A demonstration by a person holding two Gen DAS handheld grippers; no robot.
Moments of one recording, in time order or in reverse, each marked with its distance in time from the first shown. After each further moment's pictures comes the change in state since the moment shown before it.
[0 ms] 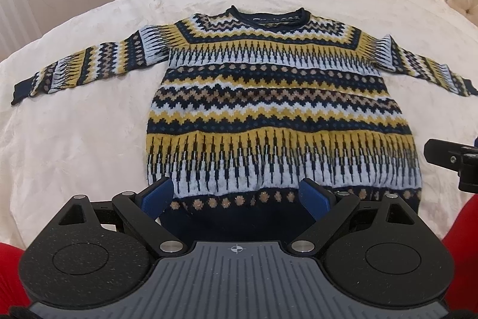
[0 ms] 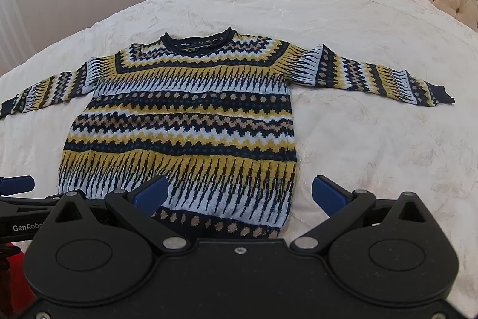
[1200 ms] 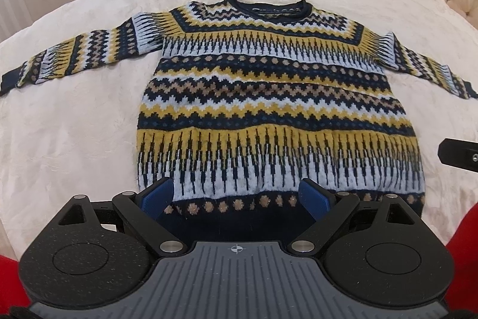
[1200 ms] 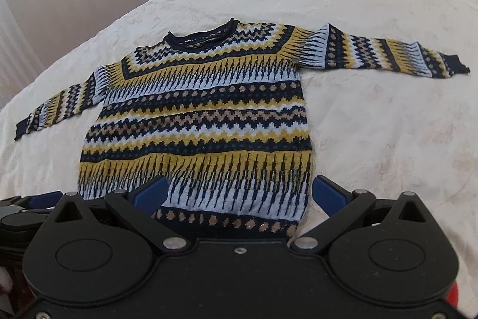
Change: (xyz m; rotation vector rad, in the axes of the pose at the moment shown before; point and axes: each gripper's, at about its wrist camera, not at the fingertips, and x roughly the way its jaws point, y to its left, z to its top) left arm 0.022 0.007 0.007 -0.028 0.039 -0.038; right arm 0.007 -0.014 0.009 0.107 0.062 0.094
